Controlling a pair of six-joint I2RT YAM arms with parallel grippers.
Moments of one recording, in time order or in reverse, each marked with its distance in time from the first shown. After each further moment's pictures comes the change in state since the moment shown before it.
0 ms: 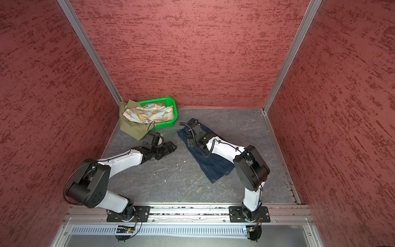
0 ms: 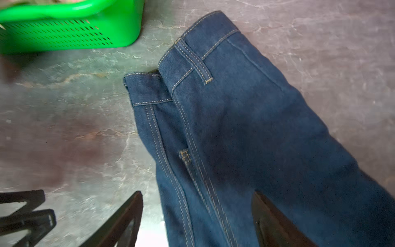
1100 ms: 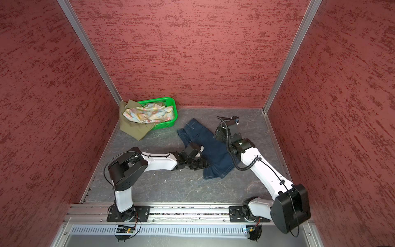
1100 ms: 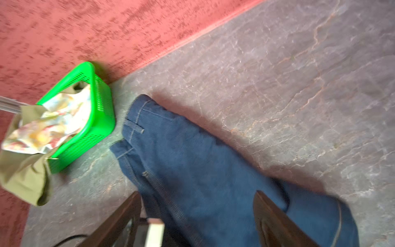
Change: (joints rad) left arm -0.555 0.369 0.297 0.135 0.051 -0.145; right arm -0.265 -0.607 -0.282 -0.146 -0.062 0.341
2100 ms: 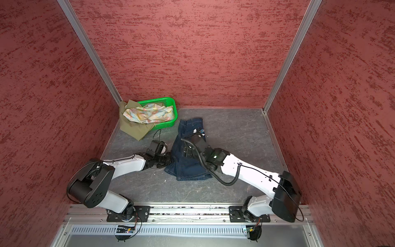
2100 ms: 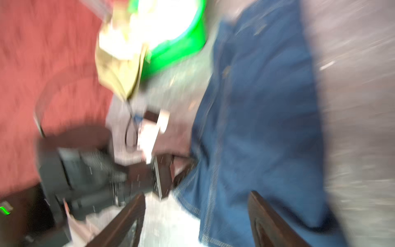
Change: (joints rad) left arm 0.471 -0.388 -0.430 -0.137 -0.037 0.165; right arm 0.462 0.080 0.047 0.042 0.054 0.195
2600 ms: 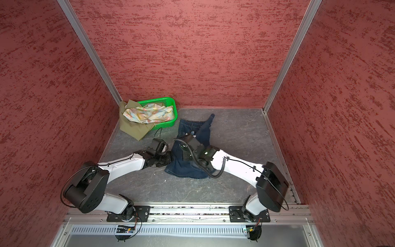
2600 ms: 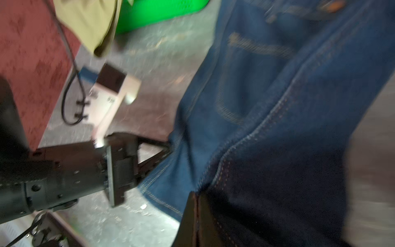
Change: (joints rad) left arm -0.031 -0.063 0.045 -0.130 -0.073 -0.001; right arm 0.103 0.273 0.111 -0.018 -0.087 -0.167
